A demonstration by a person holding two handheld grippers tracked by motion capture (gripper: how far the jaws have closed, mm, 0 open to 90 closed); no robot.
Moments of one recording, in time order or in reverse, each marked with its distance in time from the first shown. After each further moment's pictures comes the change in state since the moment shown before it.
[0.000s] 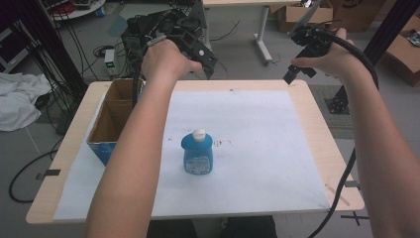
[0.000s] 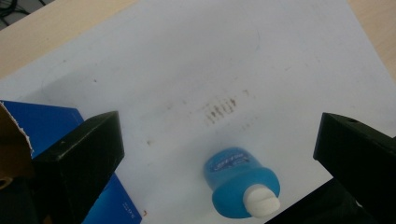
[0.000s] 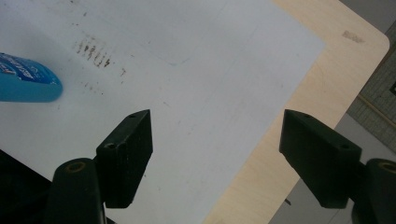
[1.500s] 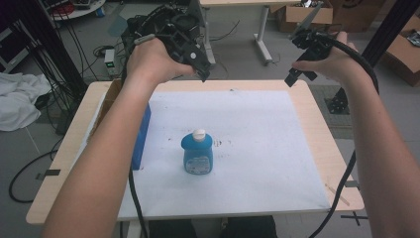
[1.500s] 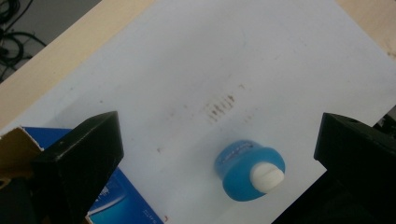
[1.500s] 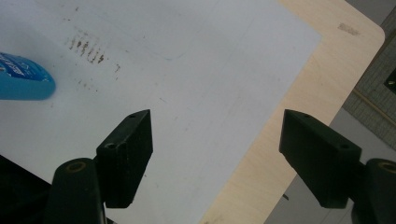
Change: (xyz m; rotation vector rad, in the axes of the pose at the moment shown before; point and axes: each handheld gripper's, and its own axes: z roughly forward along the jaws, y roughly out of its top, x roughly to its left) left arm -0.007 -0.025 -0.024 -0.071 -0.015 0.205; right arm 0.003 -0.006 0.002 0.009 -0.020 0.016
